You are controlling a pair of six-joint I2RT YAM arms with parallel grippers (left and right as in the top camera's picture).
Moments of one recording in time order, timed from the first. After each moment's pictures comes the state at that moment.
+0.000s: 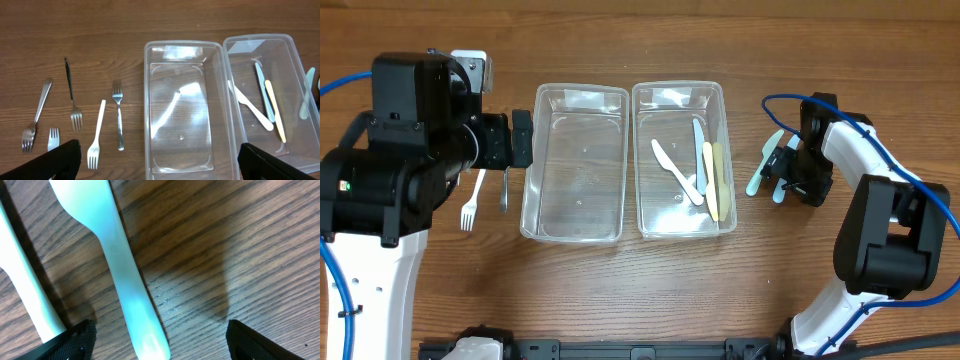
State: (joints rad) left arm -0.10 1.28 1.68 -1.27 0.06 -0.09; right arm -0.12 1.95 1.27 -0.93 0.04 0.46
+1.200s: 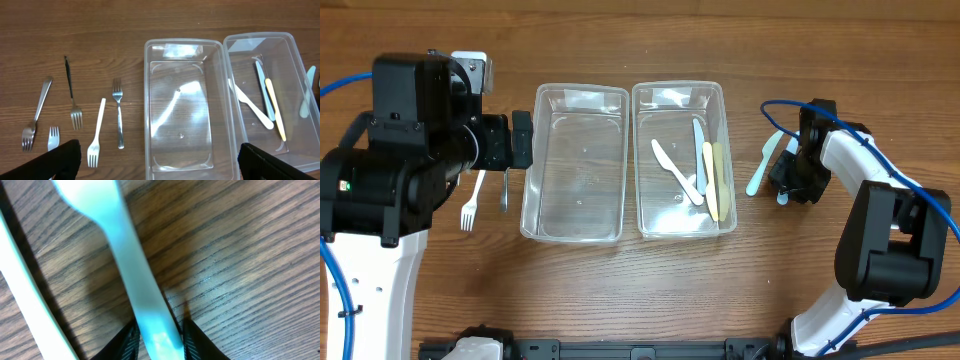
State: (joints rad) left arm -0.10 1.28 1.68 -1.28 0.06 -0.09; right arm -0.12 1.92 1.19 -0.85 0.03 0.46
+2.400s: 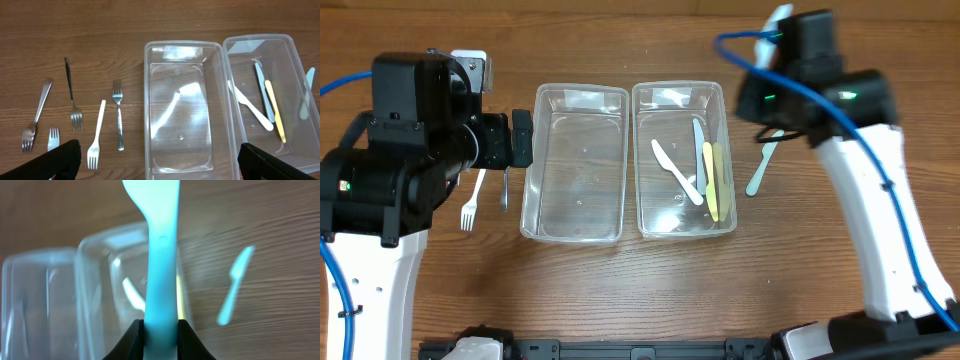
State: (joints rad) left arm -0.10 1.28 1.68 -1.27 0.06 -0.09; right arm 0.26 1.62 1.79 -1.20 0.03 0.44
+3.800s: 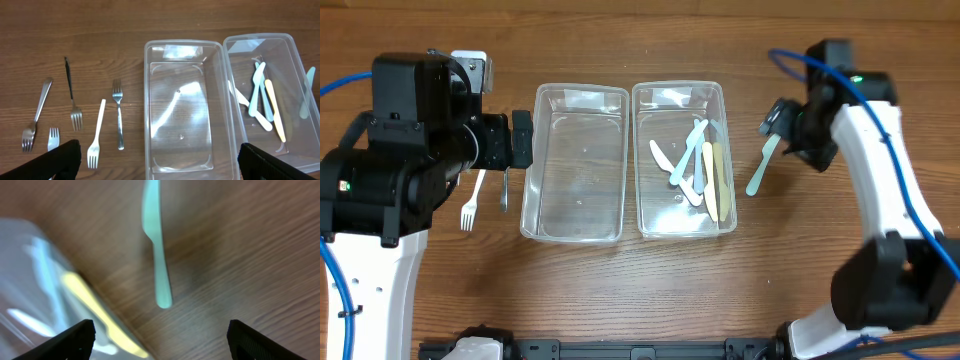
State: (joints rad) left arm -0.10 1.28 1.68 -1.27 0.06 -0.09; right arm 0.00 1.79 1.52 -1.17 0.02 0.59
